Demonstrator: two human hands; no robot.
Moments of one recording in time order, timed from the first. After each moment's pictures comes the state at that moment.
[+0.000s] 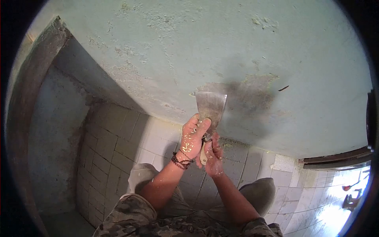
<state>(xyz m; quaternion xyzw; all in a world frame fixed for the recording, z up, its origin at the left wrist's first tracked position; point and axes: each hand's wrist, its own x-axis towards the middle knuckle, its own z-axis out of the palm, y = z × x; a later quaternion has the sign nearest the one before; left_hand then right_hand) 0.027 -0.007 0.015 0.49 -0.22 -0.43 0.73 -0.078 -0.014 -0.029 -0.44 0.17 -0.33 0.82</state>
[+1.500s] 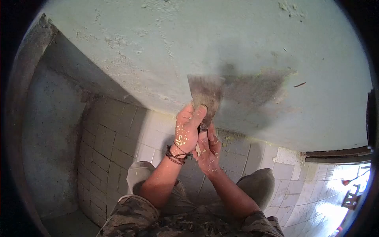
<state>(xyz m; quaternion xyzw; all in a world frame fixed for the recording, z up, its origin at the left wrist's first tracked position) 0.045 -0.006 0.029 0.47 -0.21 -0.44 0.73 -0.045 -0.003 -0.021 -0.39 0.22 -0.37 0.81</state>
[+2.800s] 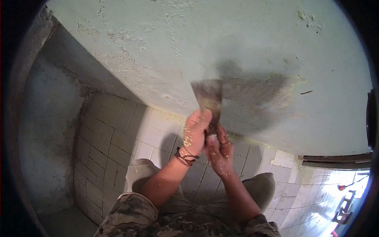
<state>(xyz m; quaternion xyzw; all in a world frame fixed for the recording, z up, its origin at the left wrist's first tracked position) 0.042 -0.004 0.024 0.31 -0.22 -0.52 0.77 -0.070 -0.028 -0.012 -0.73 0.28 -0.34 0.52</state>
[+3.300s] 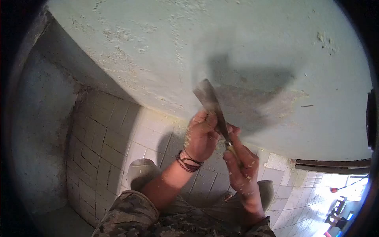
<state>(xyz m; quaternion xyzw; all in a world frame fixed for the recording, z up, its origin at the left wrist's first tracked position) 0.024 -0.029 0.018 0.15 -0.16 -0.52 0.82 -0.104 -0.049 0.076 -0.79 0.27 -0.32 0.45</state>
